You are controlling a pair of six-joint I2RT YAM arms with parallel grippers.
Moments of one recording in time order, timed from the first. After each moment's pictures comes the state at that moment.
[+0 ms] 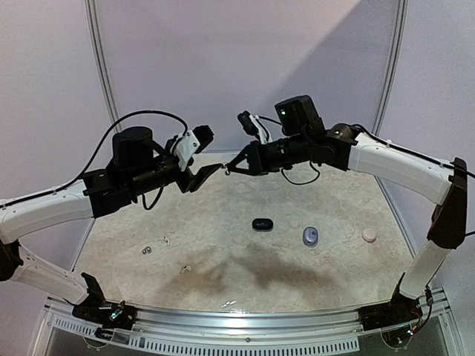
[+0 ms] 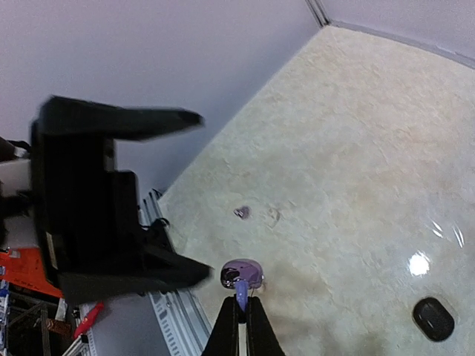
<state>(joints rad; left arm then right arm) -0.85 1.24 0.99 0.10 -0.06 0.49 0.87 1.74 1.66 -0.41 -0.41 0.49</state>
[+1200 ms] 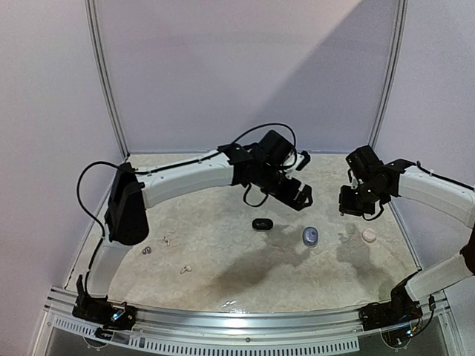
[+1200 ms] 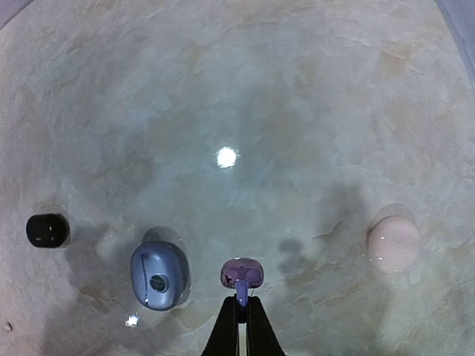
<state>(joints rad) -1.00 2.32 2.17 -0.62 0.13 -0.22 0.44 1.36 1.00 -0.74 0.13 0.61</state>
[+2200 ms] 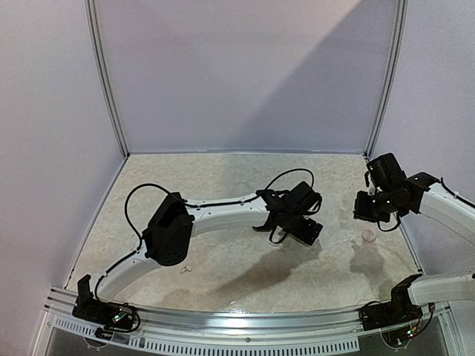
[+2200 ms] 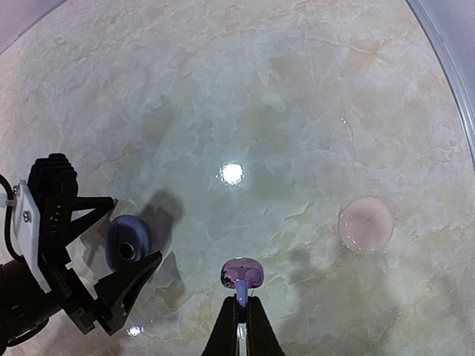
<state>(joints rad) -1.12 2.69 2.38 -0.58 -0.08 -0.33 0.38 1.11 0.85 -0.76 0.14 0.59</state>
